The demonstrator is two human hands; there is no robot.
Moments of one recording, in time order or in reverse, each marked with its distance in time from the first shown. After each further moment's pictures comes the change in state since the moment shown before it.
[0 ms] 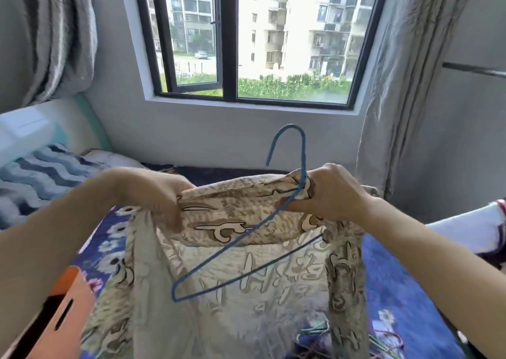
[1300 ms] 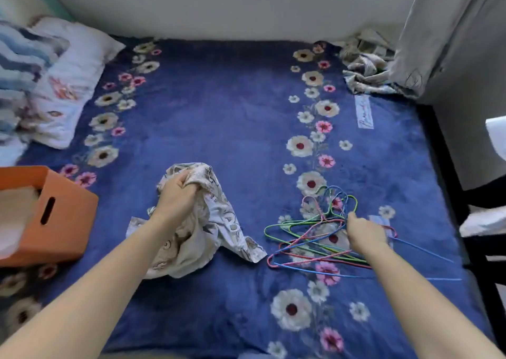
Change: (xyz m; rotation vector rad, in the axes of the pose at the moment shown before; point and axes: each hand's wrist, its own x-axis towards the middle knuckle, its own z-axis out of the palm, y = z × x) left_hand 0.183 -0.091 0.198 -0.600 0.857 -0.414; right_hand -0.232 0.146 0.289 -0.195 -0.970 0.665
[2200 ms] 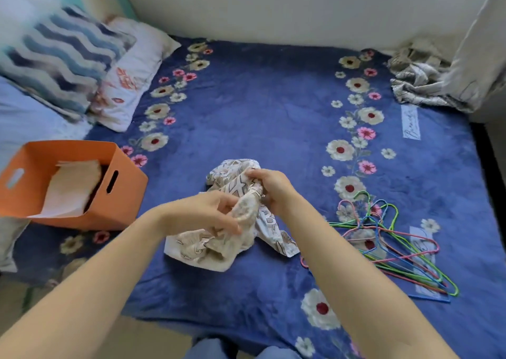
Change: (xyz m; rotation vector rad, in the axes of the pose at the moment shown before) left_hand -0.055 -0.015 -0.093 0.123 -0.925 -0.076; right_hand -0.071 -0.258 -0.127 1.780 -0.535 -0.179
